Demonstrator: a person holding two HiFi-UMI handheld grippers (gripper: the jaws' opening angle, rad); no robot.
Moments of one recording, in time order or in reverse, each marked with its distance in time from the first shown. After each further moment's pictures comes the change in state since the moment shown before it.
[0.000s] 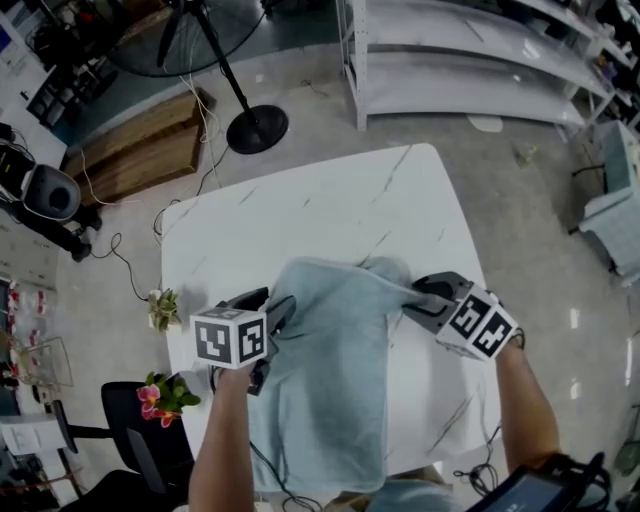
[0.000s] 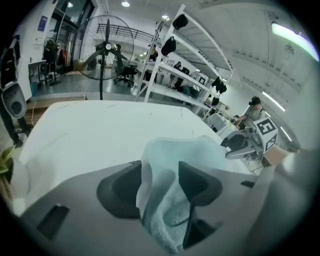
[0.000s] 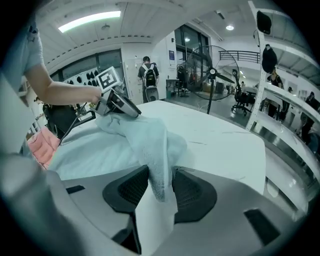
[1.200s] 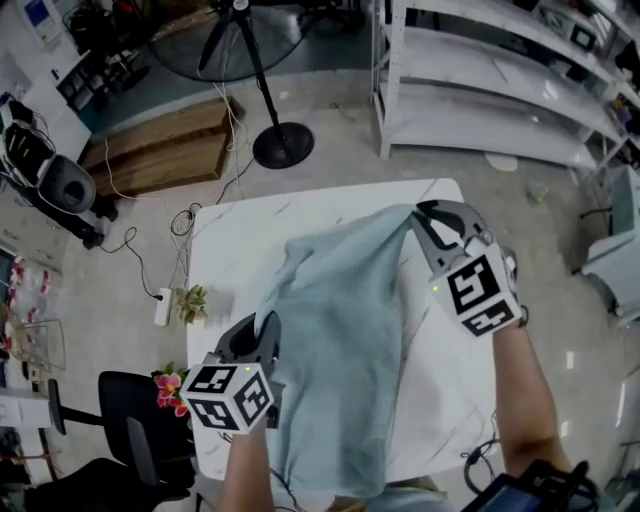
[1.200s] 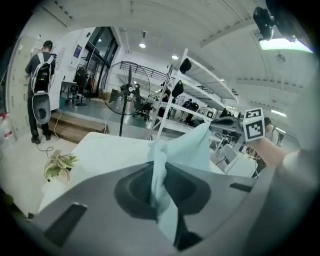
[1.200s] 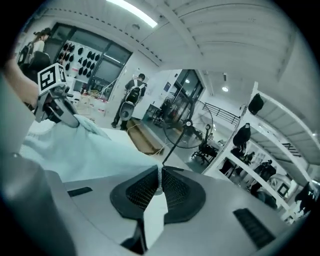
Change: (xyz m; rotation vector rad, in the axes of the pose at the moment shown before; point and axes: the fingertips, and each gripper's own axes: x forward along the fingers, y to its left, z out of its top) left arm -0.123 -0.010 0.027 -0.098 -0.421 0.158; right arm -0.064 -0.075 0.208 -0.313 -0.270 -0.496
